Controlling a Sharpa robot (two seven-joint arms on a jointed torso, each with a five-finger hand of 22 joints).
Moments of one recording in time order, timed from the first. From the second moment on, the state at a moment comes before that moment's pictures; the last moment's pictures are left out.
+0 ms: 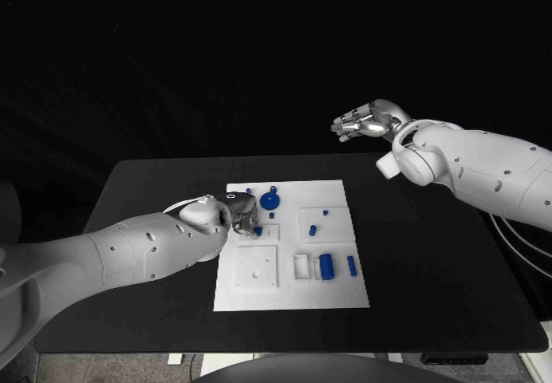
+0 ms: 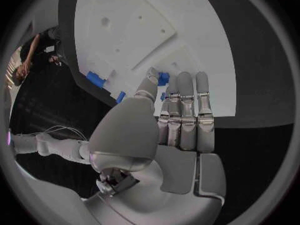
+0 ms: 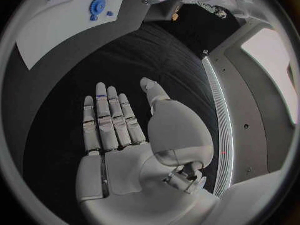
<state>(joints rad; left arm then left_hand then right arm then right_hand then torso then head) 1.15 -0.49 -0.24 1.10 -1.52 -0.24 -0.22 1.35 -0.01 -0.04 -0.05 0.06 1.13 0.09 0.07 0.07 1.32 0.01 0.31 0.19 1.23 -0.03 0.77 0.37 0.02 1.21 -0.06 0.07 0.91 1.30 -0.63 -0.04 1.00 -0.63 -0.20 0.16 1.19 0.00 0.02 -0.14 0.53 0.93 0.17 0.06 0.06 1.09 0.15 0.06 0.06 1.13 0.14 0.07 0.06 0.01 0.75 0.14 0.06 0.06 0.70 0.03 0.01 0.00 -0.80</state>
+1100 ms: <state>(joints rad) 1.13 -0.47 -0.24 1.06 -1.49 -0.24 -0.20 1.32 -0.03 -0.04 -0.06 0.13 1.09 0.10 0.07 0.06 1.32 0.01 0.30 0.18 1.23 -0.03 0.77 0.36 0.02 1.21 -0.06 0.07 0.90 1.30 -0.63 -0.04 1.00 -0.63 -0.20 0.16 1.19 0.00 0.02 -0.14 0.53 0.93 0.17 0.06 0.06 1.09 0.15 0.06 0.06 1.13 0.14 0.07 0.06 0.01 0.75 0.14 0.06 0.06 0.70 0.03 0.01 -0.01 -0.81</state>
